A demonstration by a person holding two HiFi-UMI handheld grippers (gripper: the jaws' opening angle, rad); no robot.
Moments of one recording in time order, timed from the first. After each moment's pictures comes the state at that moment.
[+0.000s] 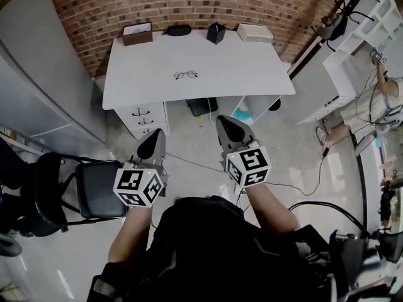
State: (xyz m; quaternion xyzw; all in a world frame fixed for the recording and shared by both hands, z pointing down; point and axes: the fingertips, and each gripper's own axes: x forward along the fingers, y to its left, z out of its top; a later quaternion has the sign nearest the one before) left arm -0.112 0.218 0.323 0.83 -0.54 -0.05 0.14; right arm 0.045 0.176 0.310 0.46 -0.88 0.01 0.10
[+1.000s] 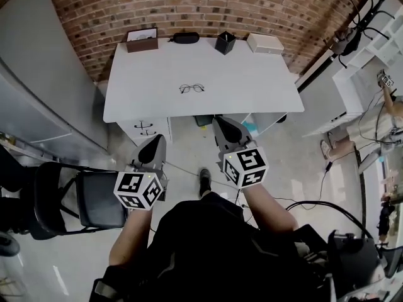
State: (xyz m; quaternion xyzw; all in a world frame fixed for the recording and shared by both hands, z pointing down) left arm -0.130 0.138 0.349 0.82 -0.55 -0.05 0.16; right arm 0.014 0.082 0.320 0.43 -0.90 0.02 0.09
